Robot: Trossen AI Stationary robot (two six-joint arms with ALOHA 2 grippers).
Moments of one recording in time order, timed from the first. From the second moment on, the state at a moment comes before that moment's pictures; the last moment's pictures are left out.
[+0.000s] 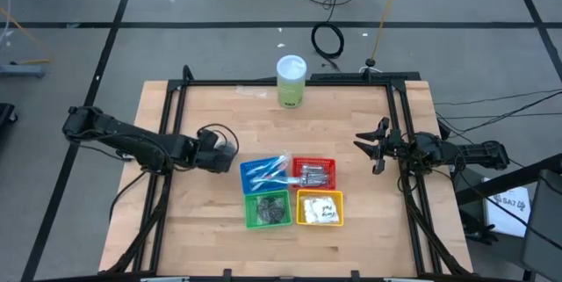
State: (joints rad) left arm -0.17 1.17 0.63 -0.82 -0.41 -1.28; right arm 0.04 0.01 0.01 0.10 0.26 0.04
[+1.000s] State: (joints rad) left arm -0.33 1.44 0.83 -0.08 -0.16 -0.21; right arm 0.04 0.01 0.01 0.10 0.26 0.04
